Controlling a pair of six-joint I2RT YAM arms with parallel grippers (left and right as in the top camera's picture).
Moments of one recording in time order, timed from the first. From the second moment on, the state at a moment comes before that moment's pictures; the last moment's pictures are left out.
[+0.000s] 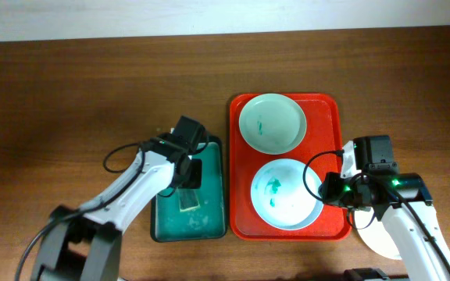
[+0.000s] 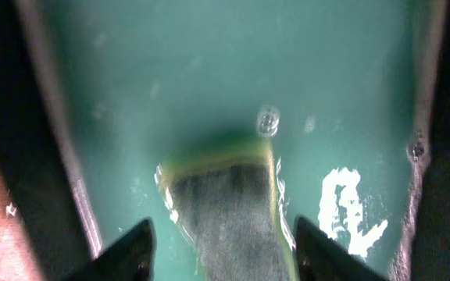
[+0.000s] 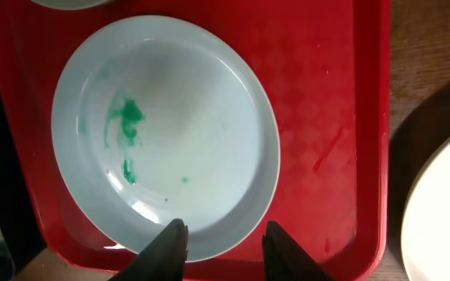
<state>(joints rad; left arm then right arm) -0.44 1.66 1.03 -0.79 -0.07 -0.37 0.02 1.12 0.80 -0.97 -0.21 0.25</state>
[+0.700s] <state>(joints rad) -0.45 1.70 0.96 -0.72 0.07 -0.40 -0.06 1.29 0.80 -0.97 -0.15 0.31</state>
